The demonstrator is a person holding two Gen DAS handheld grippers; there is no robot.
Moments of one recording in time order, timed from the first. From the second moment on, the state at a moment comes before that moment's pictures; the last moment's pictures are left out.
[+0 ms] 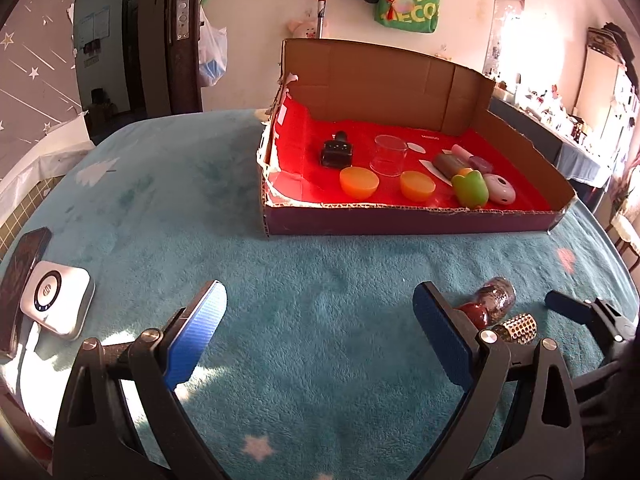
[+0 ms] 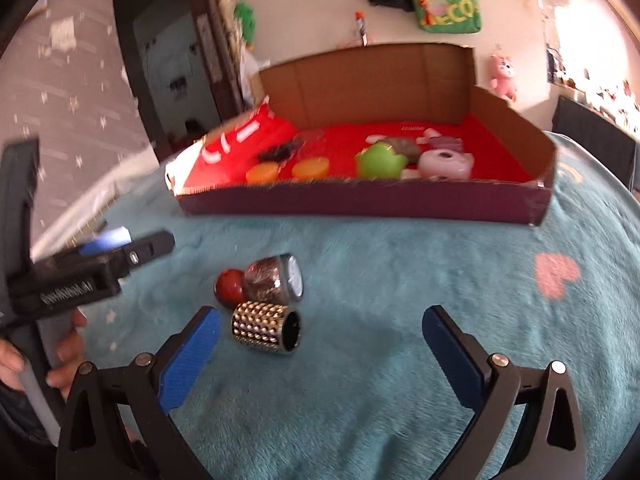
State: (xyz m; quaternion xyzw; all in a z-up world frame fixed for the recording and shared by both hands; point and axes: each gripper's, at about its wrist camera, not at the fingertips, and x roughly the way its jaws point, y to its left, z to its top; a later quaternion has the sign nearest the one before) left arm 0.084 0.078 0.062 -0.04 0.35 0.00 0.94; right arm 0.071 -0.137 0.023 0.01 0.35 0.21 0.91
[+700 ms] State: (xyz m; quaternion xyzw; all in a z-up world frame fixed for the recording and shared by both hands) left arm 0.113 0.028 0.055 0.00 0.40 -0.12 0.91; right arm 0.105 -0.209 0.029 0.01 0.39 0.15 0.91
